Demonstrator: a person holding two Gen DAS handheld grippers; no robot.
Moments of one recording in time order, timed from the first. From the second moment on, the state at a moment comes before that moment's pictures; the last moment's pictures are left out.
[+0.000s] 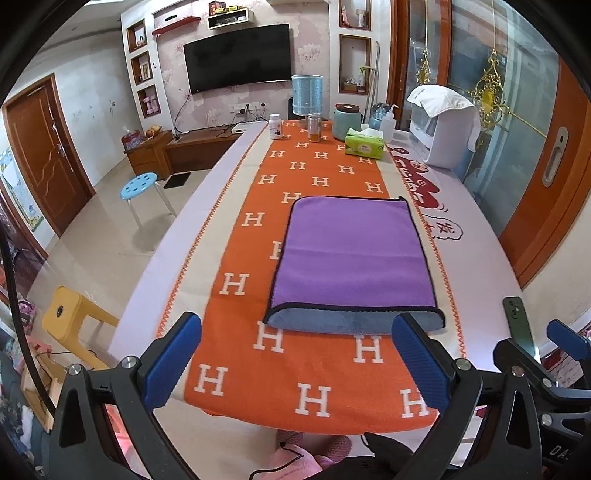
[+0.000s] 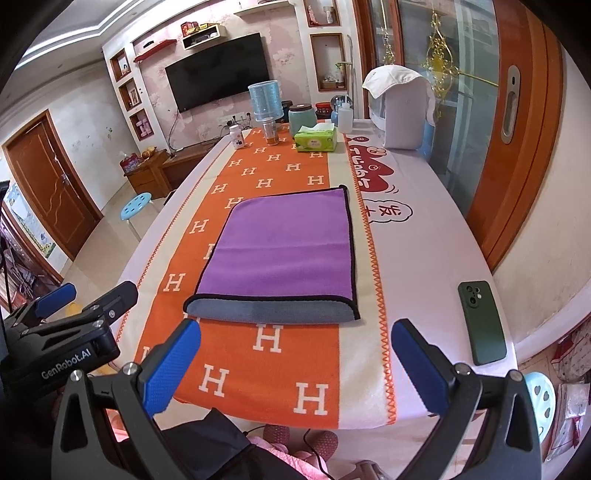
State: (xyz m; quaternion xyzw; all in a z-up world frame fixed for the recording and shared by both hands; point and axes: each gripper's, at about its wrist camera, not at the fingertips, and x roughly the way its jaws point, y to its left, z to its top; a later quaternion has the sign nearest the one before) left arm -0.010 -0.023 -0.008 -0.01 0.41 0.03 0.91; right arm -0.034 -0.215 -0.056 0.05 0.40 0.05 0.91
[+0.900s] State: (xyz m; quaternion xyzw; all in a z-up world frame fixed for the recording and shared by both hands) left arm 0.033 -0.022 -0.047 -0.01 0.46 0.02 0.89; right arm 0.003 -0.271 -0.094 0.07 0.40 0.07 0.91
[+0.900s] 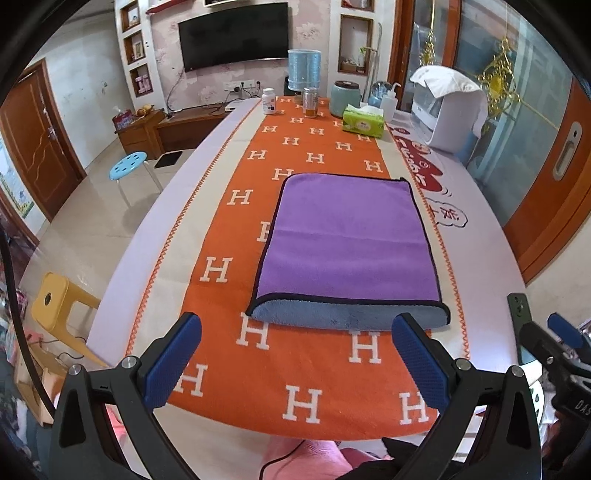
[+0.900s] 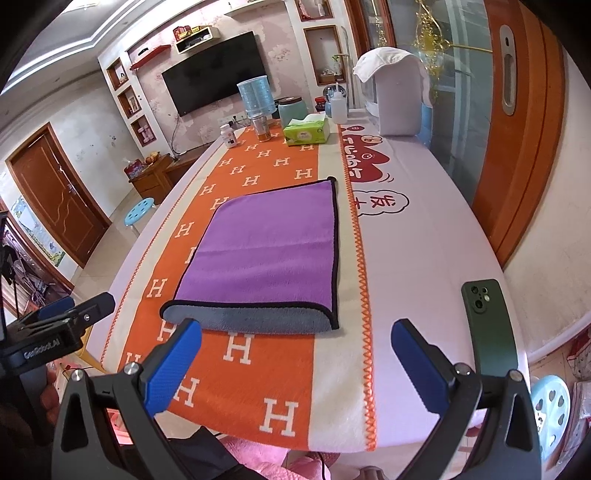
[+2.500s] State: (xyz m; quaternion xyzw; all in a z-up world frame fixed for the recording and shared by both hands) left arm 0.178 0.022 -0.219 0.04 0.62 -0.10 0.78; right arm 0.099 -0.243 -0.233 -0.06 0.52 0.13 0.84
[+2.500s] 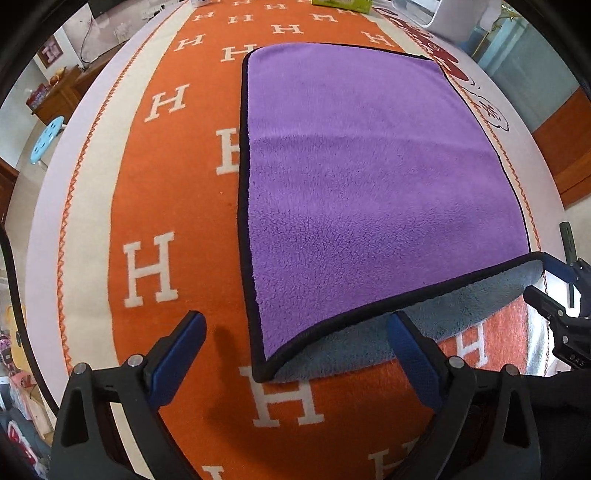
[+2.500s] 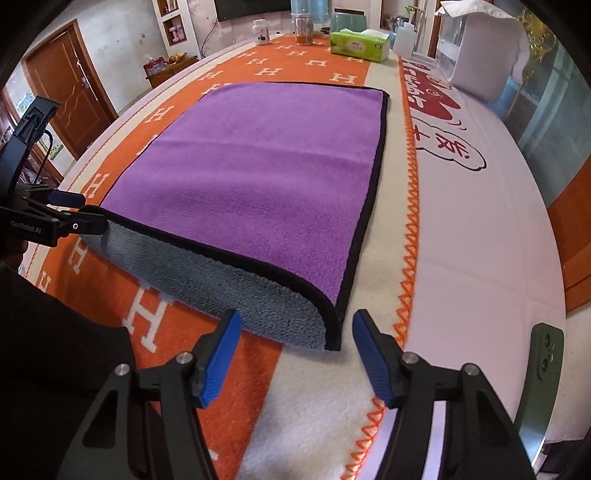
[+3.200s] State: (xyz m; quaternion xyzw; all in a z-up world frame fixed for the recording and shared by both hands) left arm 0.172 0.016 -0.217 0.01 0.63 -0.12 0.77; right arm 0.094 -0.241 -0.225 -0.07 0.51 0.13 0.85
